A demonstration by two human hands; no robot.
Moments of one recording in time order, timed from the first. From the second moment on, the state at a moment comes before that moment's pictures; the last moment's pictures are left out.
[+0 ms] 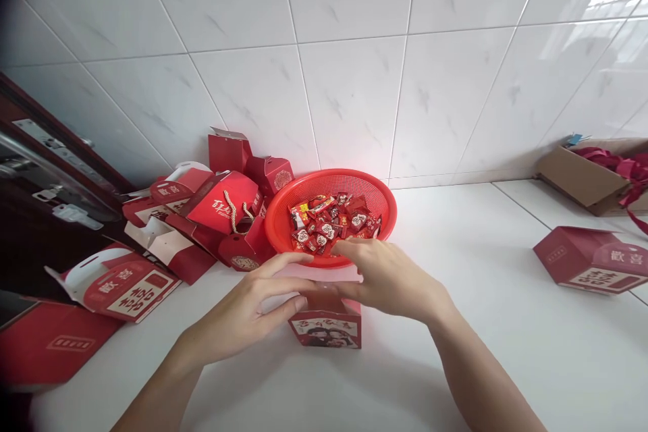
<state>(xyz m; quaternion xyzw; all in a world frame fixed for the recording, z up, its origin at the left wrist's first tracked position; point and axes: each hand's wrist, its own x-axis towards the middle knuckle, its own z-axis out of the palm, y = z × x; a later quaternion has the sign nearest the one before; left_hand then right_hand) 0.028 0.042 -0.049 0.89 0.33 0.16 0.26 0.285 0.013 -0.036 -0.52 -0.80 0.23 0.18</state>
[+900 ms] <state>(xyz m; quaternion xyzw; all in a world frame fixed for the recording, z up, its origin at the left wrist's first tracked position) 0.097 0.215 -0.093 0.89 0.39 -0.20 0.14 0.318 0.098 -0.083 -0.57 -0.77 0.23 0.17</state>
